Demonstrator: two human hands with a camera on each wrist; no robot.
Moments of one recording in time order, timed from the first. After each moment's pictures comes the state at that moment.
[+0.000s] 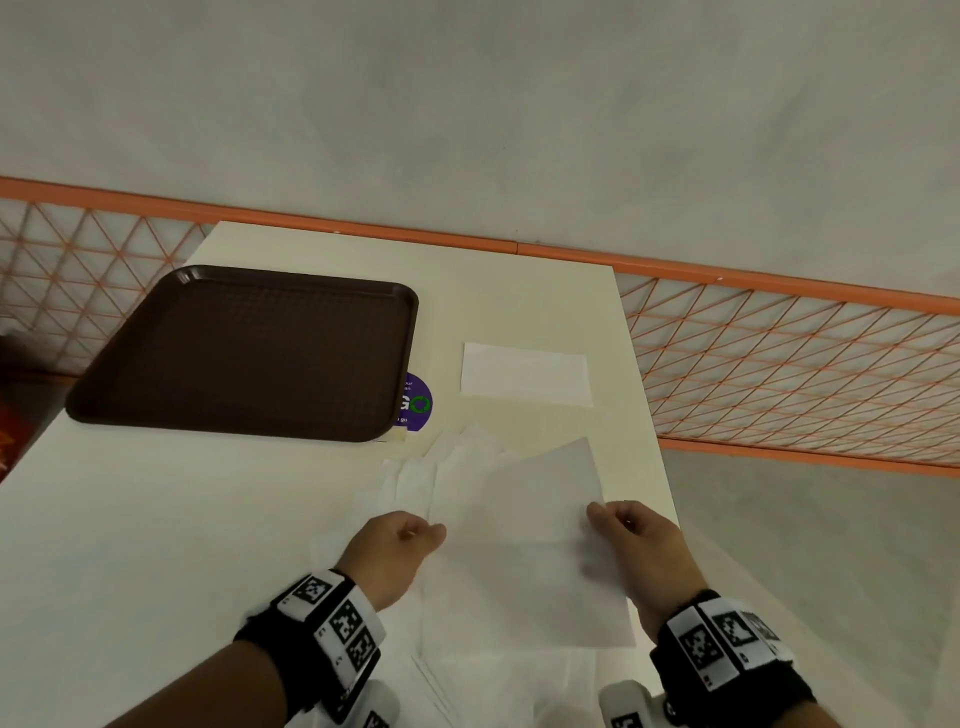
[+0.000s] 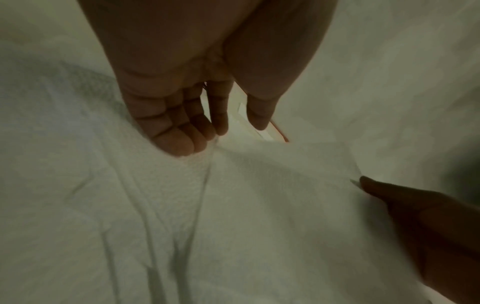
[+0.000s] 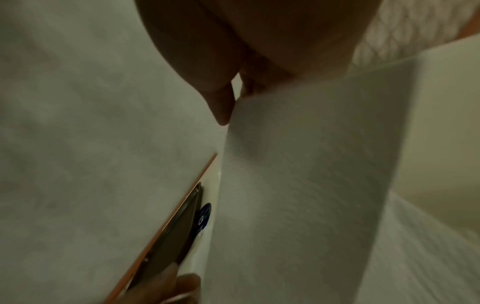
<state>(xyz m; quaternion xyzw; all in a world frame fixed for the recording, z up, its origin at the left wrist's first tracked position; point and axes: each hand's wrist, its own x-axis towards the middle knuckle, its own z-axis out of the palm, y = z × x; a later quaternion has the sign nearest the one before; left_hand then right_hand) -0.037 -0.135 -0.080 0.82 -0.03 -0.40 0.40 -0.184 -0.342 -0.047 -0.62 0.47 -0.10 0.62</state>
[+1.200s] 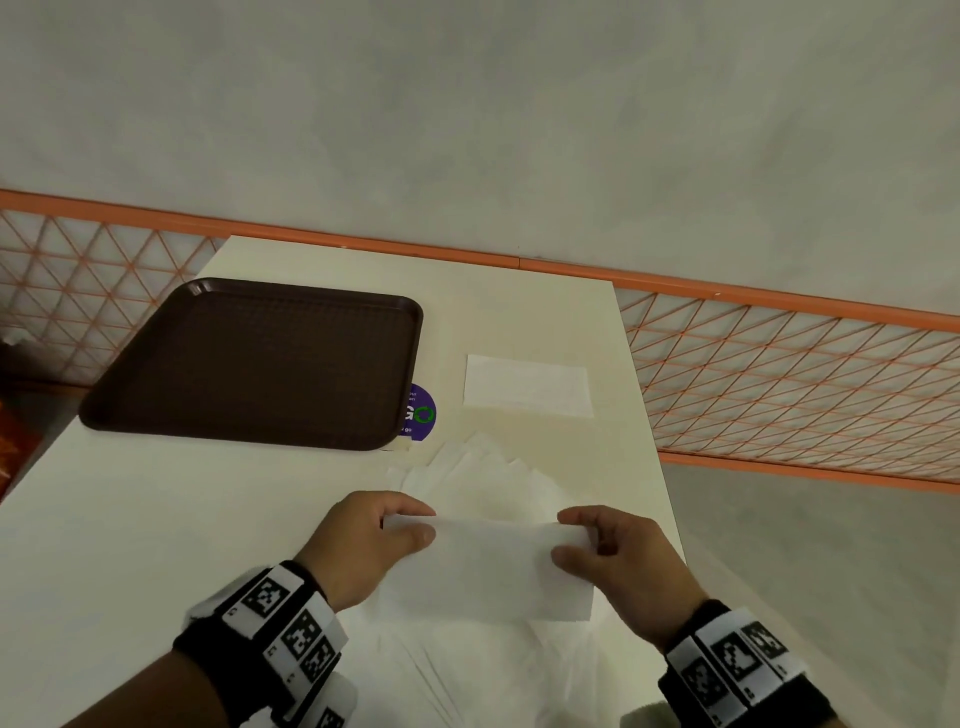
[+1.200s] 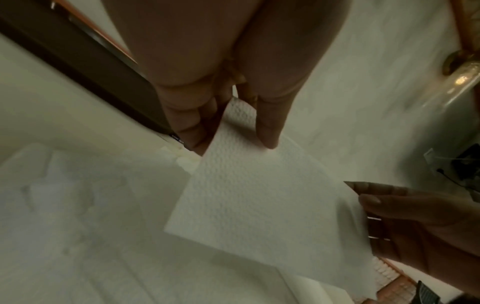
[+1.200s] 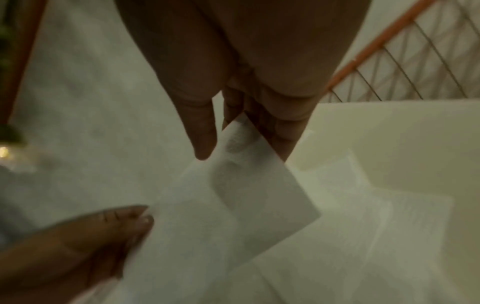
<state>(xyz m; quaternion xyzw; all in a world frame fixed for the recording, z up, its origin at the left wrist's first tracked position) -0.024 -0.112 -0.032 0.82 -0.17 -0.32 0.44 -0.188 -0.330 -0.019 -0.75 0.33 0.00 0.57</state>
